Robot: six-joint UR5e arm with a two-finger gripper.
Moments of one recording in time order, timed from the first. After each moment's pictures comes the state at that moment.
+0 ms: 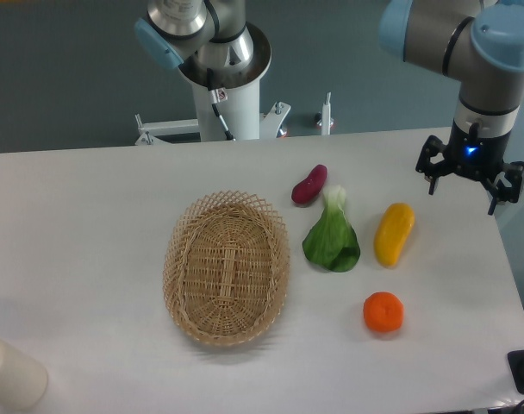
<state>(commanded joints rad) 2.82 -1.90 -1.48 -1.11 1.50 1.41</state>
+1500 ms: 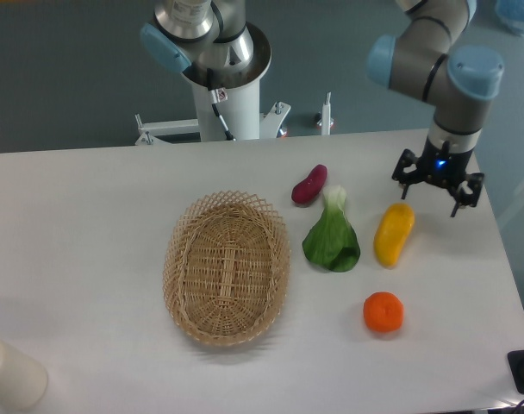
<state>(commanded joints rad) 2.90 -1.94 -1.82 -0.86 1.43 1.45</state>
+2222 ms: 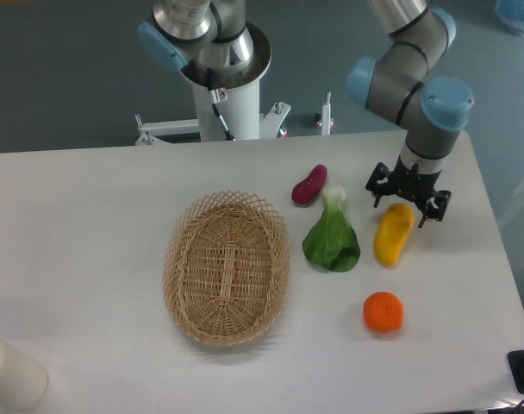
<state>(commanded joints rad) 2.86 -1.98 -1.86 -0.80 1.53 1.44</state>
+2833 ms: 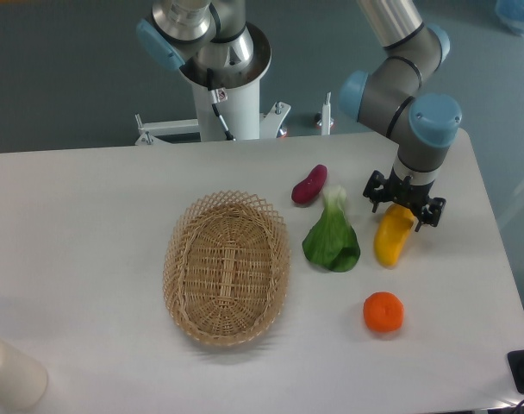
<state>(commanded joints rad) 2.85 -2.00 -1.85 -0.77 1.53 1.37</state>
